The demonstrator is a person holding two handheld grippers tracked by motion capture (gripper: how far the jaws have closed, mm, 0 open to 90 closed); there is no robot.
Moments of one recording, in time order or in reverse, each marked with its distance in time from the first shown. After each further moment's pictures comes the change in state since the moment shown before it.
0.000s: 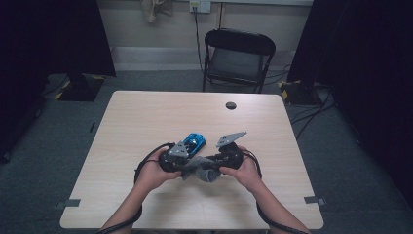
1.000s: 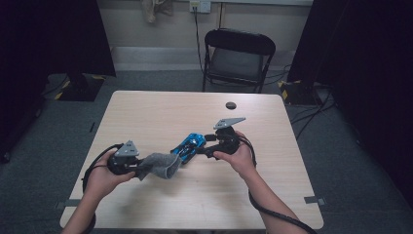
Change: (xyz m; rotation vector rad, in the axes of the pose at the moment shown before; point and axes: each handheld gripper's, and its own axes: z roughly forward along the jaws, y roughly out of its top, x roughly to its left) left arm 0.029 -0.082 -0.106 0.012 0.182 -0.146; right arm -0.020 0.038 0.005 -0.100 -0.103 0.040
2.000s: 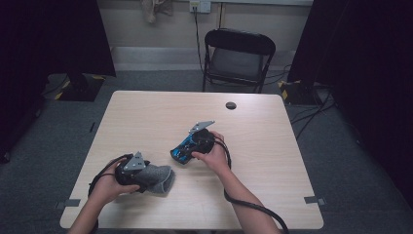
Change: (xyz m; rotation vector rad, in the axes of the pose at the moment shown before) left arm -0.005 -0.021 0.054 0.023 -0.038 0.185; right arm -0.007 -0.003 0.090 0.122 -0.135 -0.107
